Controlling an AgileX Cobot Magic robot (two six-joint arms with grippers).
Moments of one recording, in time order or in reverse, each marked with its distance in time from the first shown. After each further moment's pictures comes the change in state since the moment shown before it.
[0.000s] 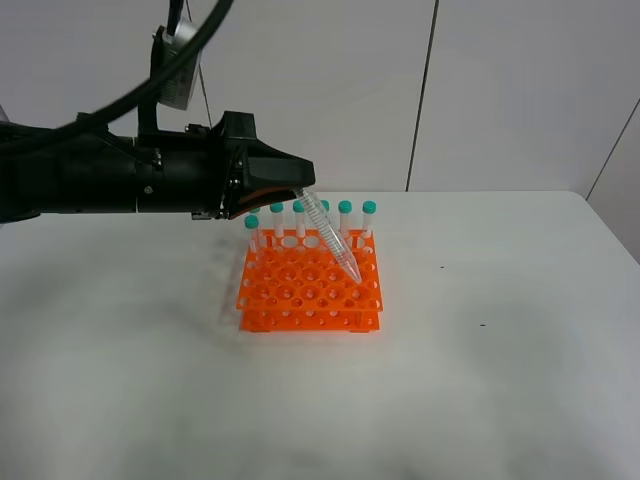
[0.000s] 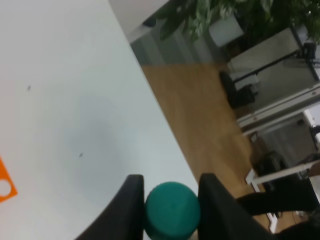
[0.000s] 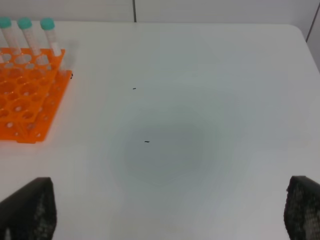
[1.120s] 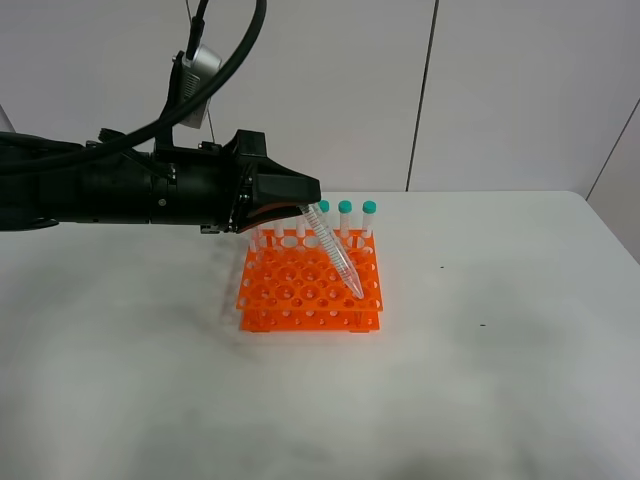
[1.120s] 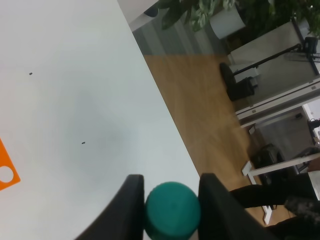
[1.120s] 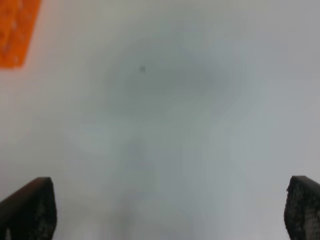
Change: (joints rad) left arm 0.000 0.076 0.000 -0.004 0.031 0.000; right arm 0.000 0.236 -0.002 0.000 0.002 0.000
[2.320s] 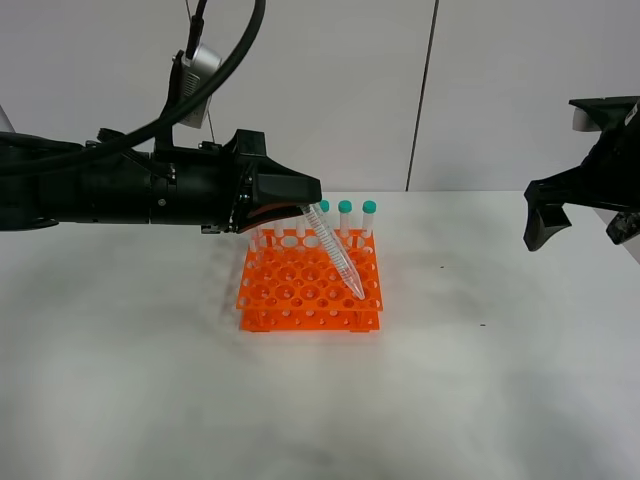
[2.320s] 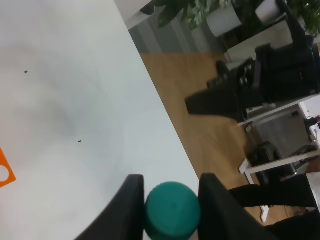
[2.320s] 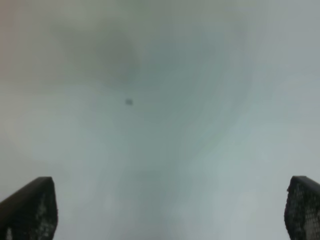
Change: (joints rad) left arm 0.000 0.000 0.000 0.000 0.008 0.000; right arm 0.000 1.326 -0.779 -0.021 0.156 -0.018
